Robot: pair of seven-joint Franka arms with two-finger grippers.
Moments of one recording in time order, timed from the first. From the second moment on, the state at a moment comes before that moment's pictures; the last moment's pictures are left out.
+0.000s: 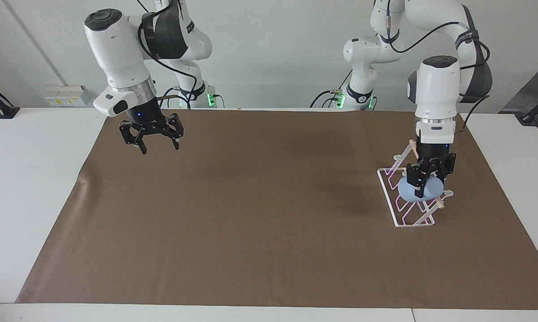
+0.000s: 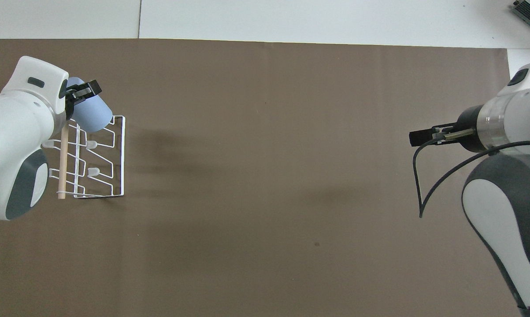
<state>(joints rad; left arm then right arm) 0.01 0.04 -0.12 -2.03 0.35 2.59 -0.68 0.01 -0.05 0.07 -1.83 0.03 1.92 -0.08</state>
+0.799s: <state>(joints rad) 0.02 0.04 -0.12 -2.05 0.43 2.60 -0.68 0.00 -0.03 0.05 -1.59 -0.02 1.56 -0.08</state>
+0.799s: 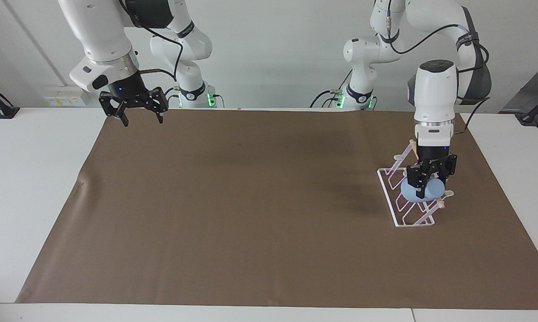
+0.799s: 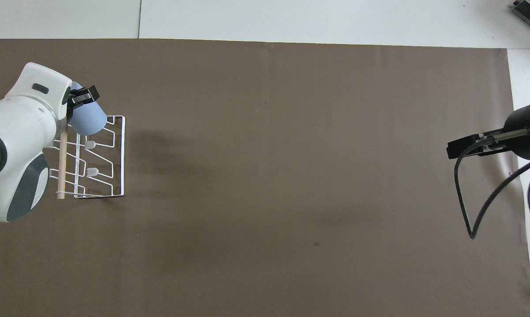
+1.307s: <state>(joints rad) 0.02 0.04 -0.12 -2.08 0.44 2.61 -0.69 0.00 -0.02 0.01 -1.59 -0.02 1.55 -0.08</state>
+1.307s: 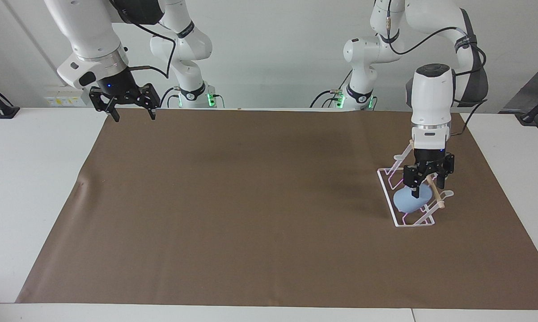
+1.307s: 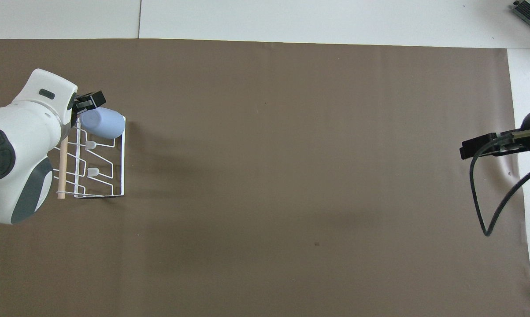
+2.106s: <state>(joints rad) 0.02 0.02 -0.14 -1.89 0.23 2.34 -0.50 0.00 -0.02 0.01 -1.59 -0.02 1.55 -0.08</state>
